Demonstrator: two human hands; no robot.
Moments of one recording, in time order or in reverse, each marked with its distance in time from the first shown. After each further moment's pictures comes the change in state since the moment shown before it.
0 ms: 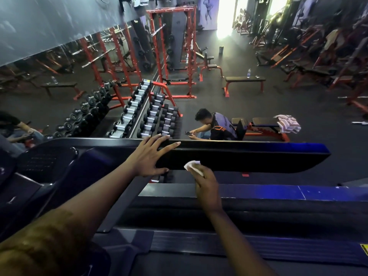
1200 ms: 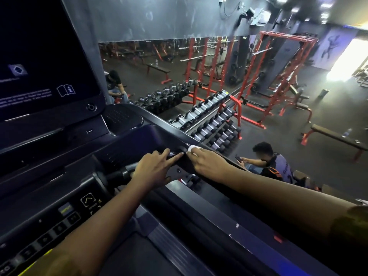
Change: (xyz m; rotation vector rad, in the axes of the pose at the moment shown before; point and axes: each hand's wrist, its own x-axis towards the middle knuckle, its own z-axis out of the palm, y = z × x) left_hand -0.082 0.059 -0.027 0.123 -0.205 -0.777; right_hand 0.147 -0.071 0.029 -1.205 -0.539 -1.627
